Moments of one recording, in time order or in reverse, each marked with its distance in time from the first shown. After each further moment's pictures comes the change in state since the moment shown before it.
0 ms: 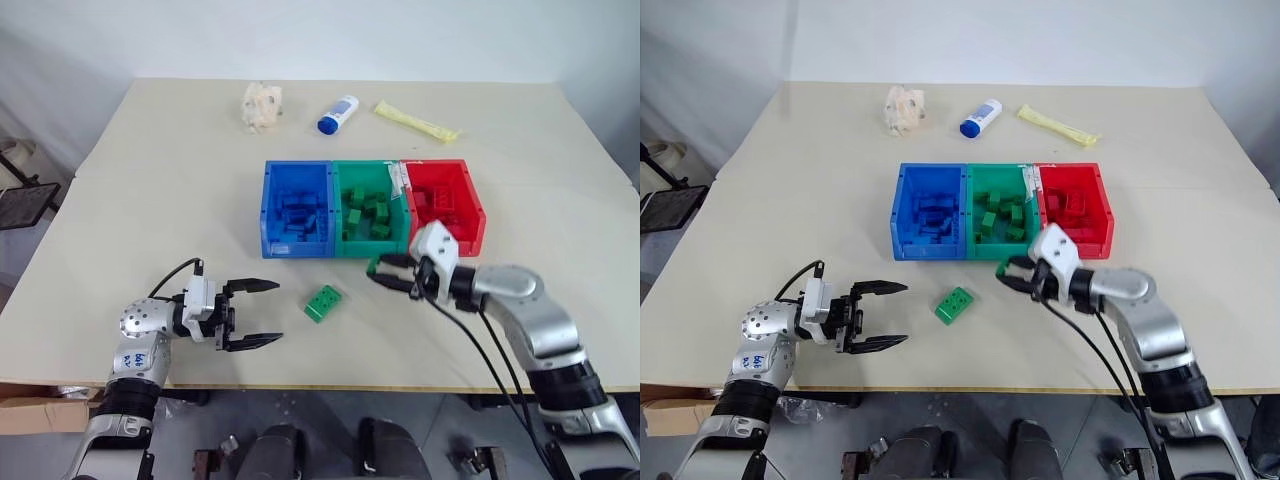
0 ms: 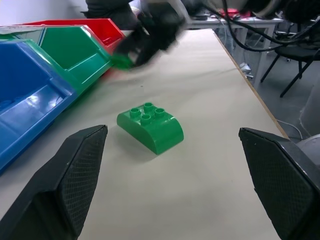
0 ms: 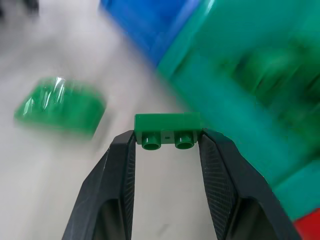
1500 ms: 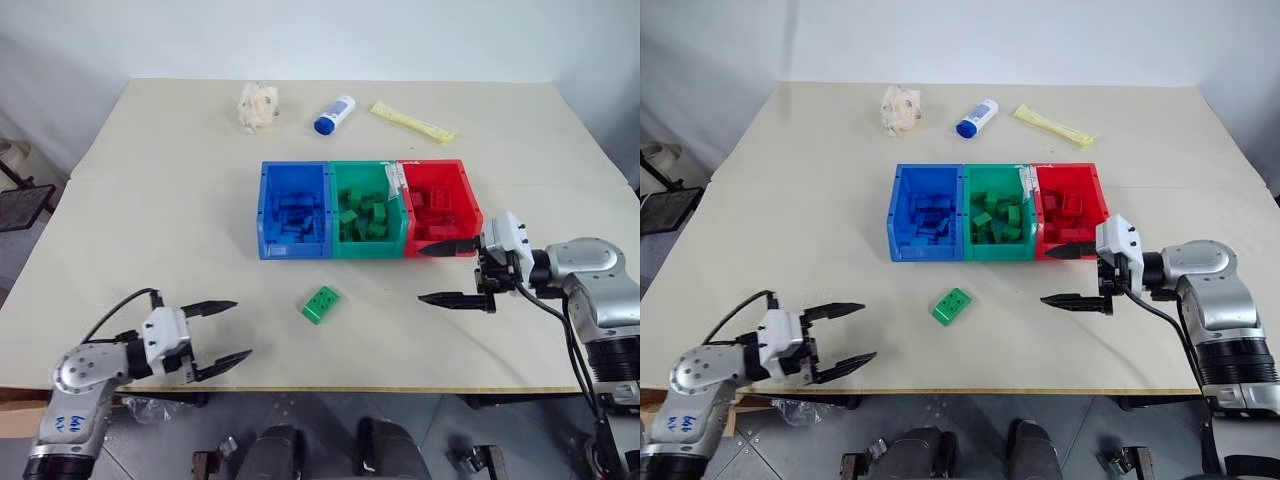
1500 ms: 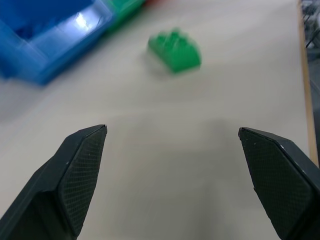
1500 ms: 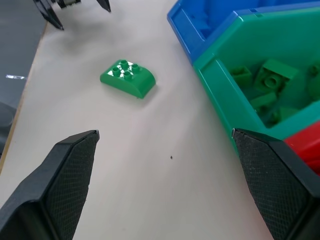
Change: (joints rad) left arm 0.396 0.125 0.048 -0.509 0.104 0.159 0.380; right arm -0.003 -0.200 -0.081 0.307 0.114 -0.282 0.570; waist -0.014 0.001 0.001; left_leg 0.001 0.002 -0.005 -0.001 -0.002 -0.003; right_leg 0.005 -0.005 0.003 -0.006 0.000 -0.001
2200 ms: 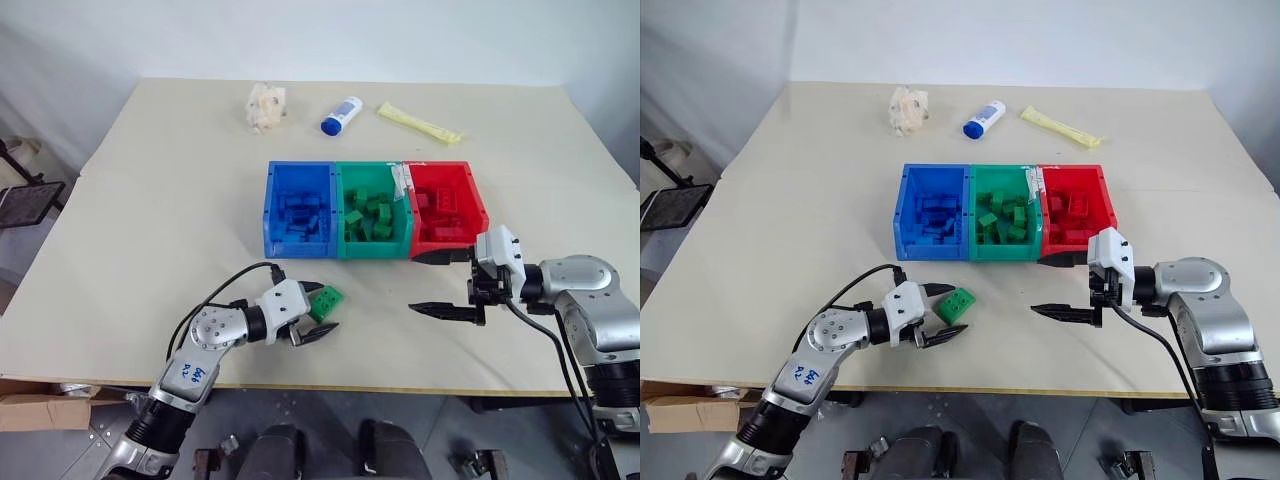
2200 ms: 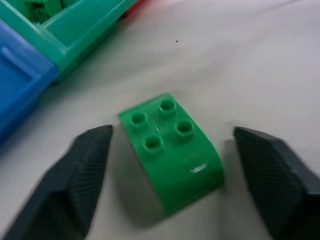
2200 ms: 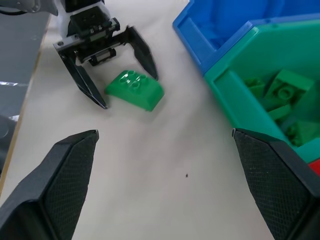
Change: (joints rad) left arm -0.310 -0.189 -0.352 0.002 0.332 0.255 0.324; right arm 0.139 0.006 -0.047 -0.199 0.025 0.054 -0.139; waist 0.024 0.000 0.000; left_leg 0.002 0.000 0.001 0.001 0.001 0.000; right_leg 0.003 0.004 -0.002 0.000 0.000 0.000
